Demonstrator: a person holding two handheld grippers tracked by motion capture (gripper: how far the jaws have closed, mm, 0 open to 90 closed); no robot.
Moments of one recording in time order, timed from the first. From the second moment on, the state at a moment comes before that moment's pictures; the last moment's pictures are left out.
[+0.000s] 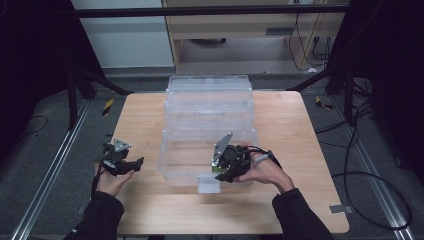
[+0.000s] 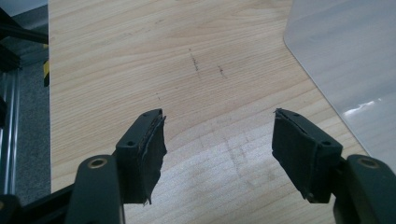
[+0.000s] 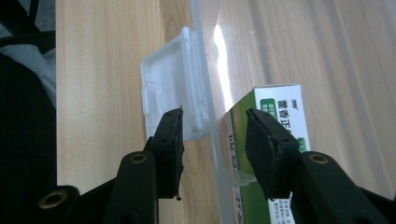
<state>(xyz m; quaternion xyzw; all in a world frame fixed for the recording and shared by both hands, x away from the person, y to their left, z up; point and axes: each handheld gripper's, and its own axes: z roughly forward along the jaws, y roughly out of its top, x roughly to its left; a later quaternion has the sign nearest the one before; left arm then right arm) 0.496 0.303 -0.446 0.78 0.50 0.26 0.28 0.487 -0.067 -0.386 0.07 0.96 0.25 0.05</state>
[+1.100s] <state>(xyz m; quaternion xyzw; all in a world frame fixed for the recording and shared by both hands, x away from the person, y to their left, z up) 0.510 0.277 -0.364 0.79 0.42 0.28 0.36 0.492 -0.062 -0.405 0.09 0.97 0.22 0.00</state>
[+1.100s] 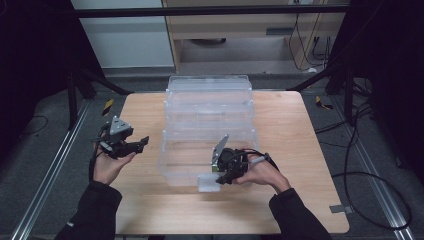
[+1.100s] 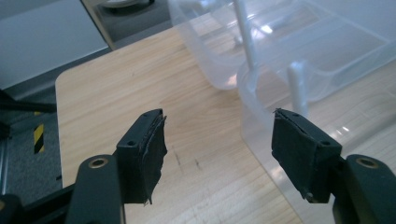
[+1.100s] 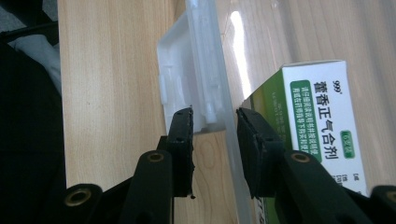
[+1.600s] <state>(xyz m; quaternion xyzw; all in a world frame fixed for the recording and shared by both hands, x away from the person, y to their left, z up) 0.538 0.236 -0.319 0.84 0.31 0.27 0.36 0.491 -0.062 -0.405 0.08 0.97 0.22 0.01</state>
